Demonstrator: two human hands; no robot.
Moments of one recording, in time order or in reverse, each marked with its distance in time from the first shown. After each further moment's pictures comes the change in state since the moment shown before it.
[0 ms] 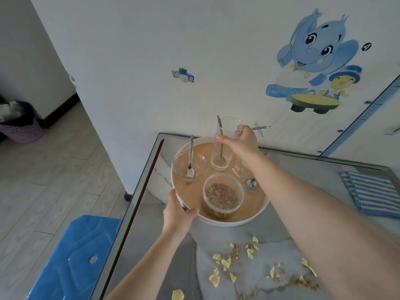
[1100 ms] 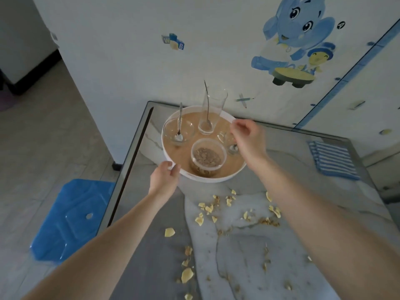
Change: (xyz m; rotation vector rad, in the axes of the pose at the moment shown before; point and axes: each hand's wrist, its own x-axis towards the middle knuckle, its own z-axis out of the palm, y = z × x) left_hand -0.029 0.010 -0.018 0.125 0.006 0.049; right_hand -0.091 0.009 -0.044 0.034 0.100 -0.052
